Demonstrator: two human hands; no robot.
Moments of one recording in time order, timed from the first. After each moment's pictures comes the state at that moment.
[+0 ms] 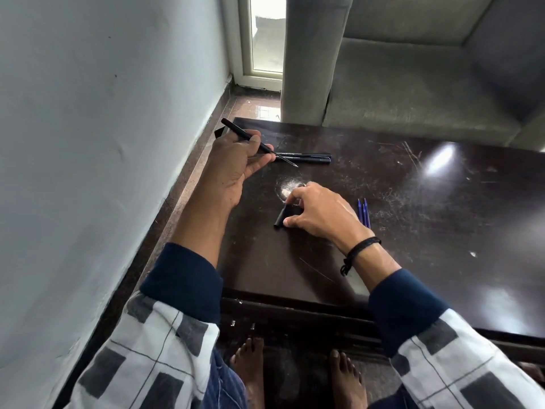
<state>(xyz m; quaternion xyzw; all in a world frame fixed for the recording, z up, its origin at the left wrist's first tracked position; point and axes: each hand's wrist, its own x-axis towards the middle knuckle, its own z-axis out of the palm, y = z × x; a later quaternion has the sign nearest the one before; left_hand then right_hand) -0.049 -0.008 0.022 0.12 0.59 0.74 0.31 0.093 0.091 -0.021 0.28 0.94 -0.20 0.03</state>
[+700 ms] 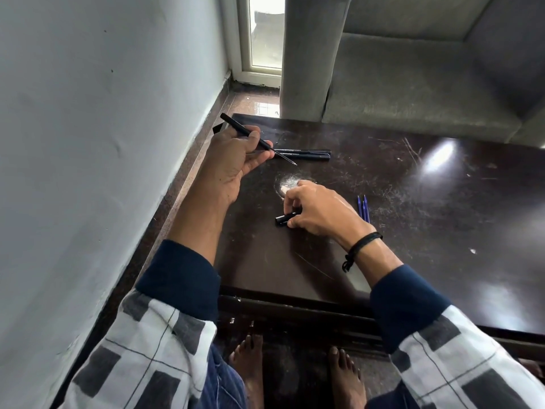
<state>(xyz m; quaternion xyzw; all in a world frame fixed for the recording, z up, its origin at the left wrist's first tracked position) -0.049 -0.009 0.021 0.13 0.60 0.72 0.31 0.092 0.094 -0.021 0.23 0.95 -0.20 0.05</state>
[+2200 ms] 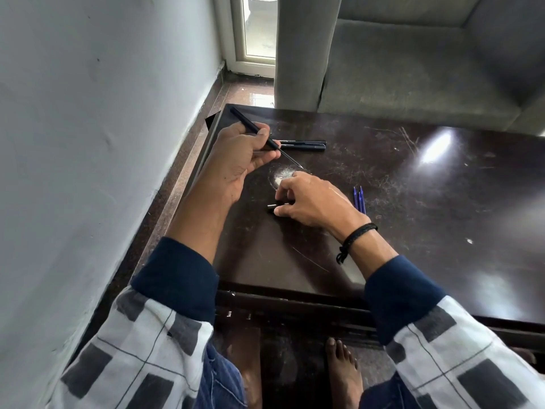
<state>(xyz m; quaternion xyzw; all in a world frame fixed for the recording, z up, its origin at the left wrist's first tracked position) -0.033 0.000 0.016 0.15 0.61 0.70 0.33 0.090 0.095 -0.024 0.24 0.95 -0.21 0.05</state>
